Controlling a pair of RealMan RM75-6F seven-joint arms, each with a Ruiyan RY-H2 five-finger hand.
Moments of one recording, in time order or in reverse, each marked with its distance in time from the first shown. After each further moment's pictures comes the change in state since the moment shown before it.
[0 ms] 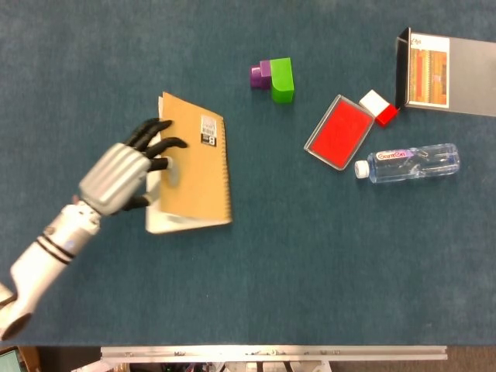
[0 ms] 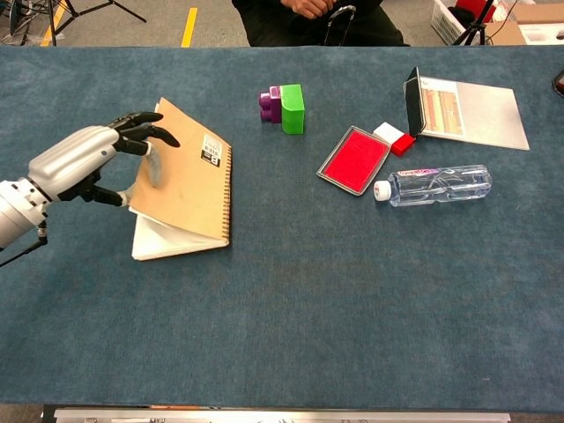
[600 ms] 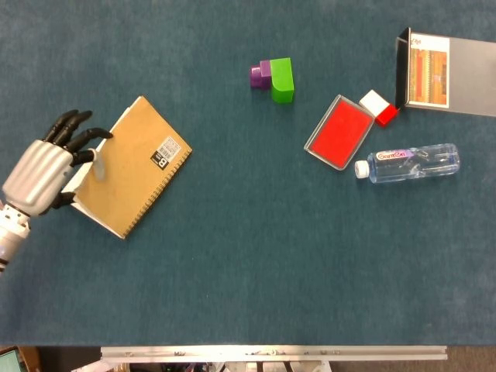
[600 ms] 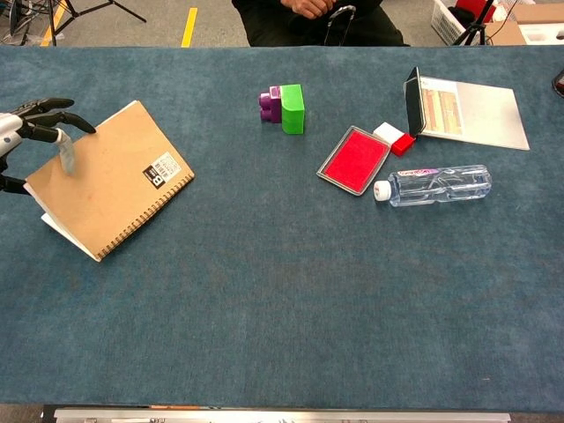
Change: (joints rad) left arm 0.100 0.134 0.018 0.049 -0.009 0.072 -0.076; right arm 0.008 -0.006 -0.002 -0.009 -0.008 -0.001 -0.010
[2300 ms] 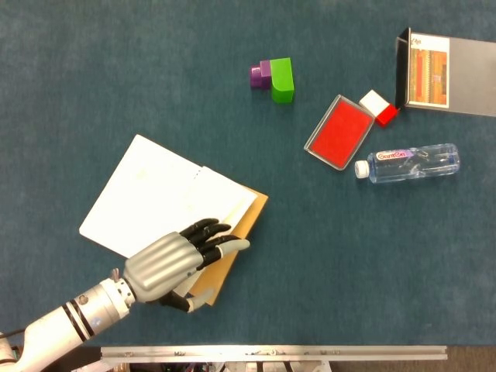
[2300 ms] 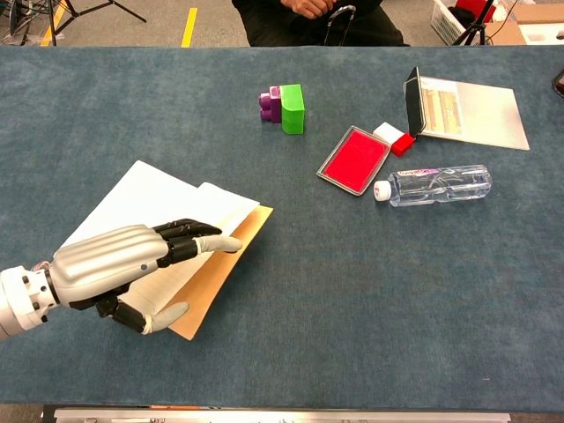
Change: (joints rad) left arm -0.116 0.071 0.114 -0.682 0.136 -0.344 0.362; right arm -0.057 0.008 -0.010 0.069 0.010 0.060 0.097
